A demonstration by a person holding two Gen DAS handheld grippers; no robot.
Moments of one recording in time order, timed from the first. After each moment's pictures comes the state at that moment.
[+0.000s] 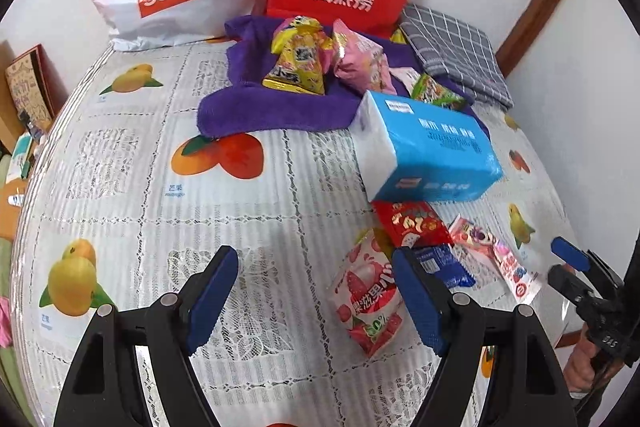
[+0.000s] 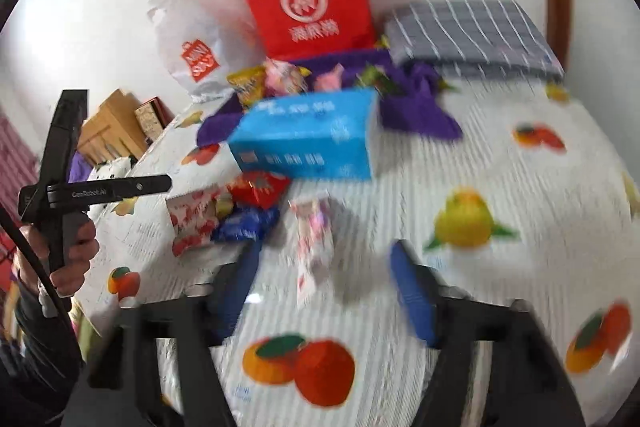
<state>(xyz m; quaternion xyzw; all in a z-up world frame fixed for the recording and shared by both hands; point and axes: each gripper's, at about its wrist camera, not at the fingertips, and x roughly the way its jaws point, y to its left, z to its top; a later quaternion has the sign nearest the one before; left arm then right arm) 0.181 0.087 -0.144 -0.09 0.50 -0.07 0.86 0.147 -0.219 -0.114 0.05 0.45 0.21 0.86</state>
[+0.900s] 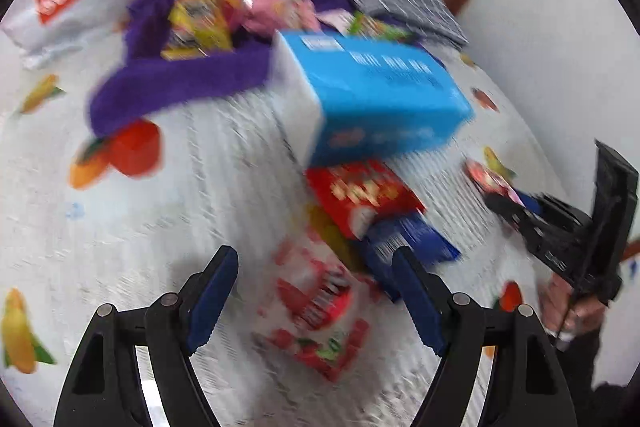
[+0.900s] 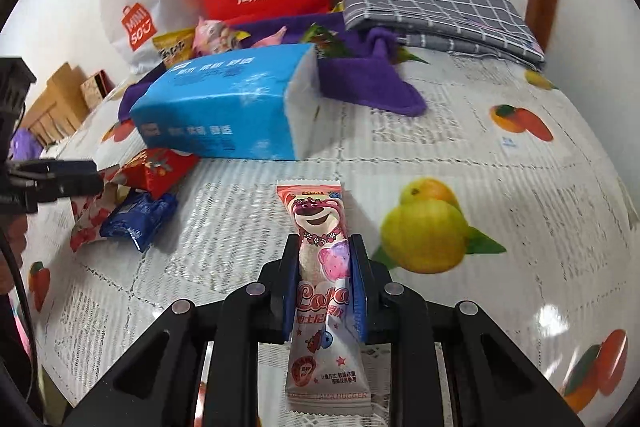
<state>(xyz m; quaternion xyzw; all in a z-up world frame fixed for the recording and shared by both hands) 0.202 0.040 -0.188 -0.03 0.54 -0.20 0.82 0.175 -0.239 -0.178 0.01 0.49 0.13 0.86</state>
